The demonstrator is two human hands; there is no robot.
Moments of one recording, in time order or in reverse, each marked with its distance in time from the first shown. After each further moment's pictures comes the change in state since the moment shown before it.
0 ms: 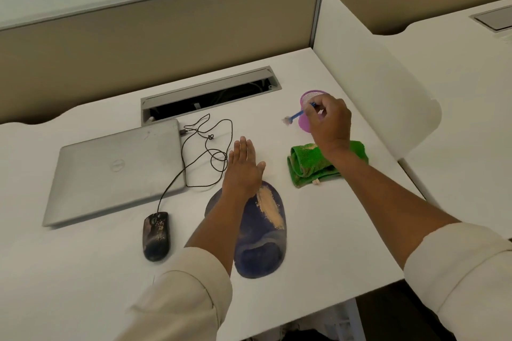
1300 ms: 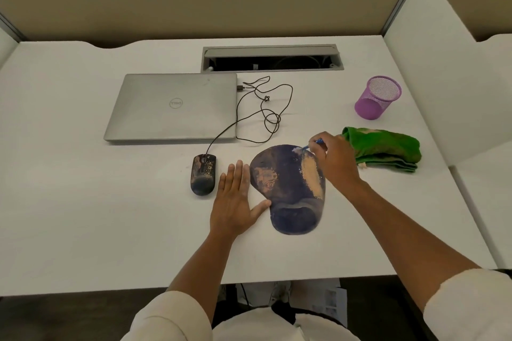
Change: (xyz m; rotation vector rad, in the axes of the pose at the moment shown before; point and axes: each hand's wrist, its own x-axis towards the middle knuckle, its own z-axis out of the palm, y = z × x) left_hand -0.180 -0.116 0.067 0.066 0.196 -0.098; right_hand -0.130 -0.030 0.052 -0.177 -0.562 -0.059
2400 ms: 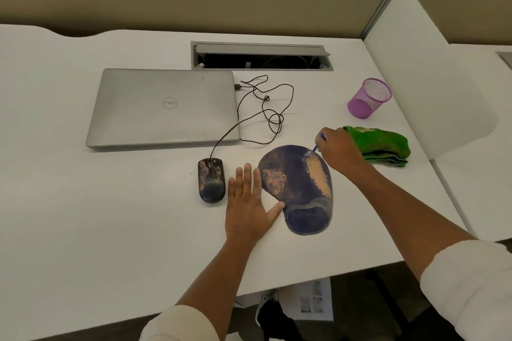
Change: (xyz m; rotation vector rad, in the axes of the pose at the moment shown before) left_hand 0.002 -0.004 0.007 -0.091 0.024 0.017; right_hand 0.031 -0.026 0.005 -0.463 -0.169 0.140
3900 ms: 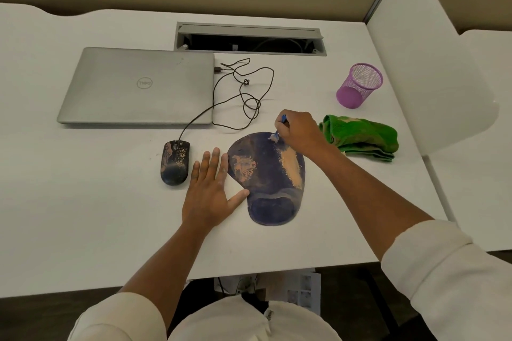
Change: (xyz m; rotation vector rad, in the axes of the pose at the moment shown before) left_hand 0.003 0.001 0.002 0.113 -0.001 -0.030; right_hand 0.011 0.000 -0.003 0.342 -0.068 -0.208
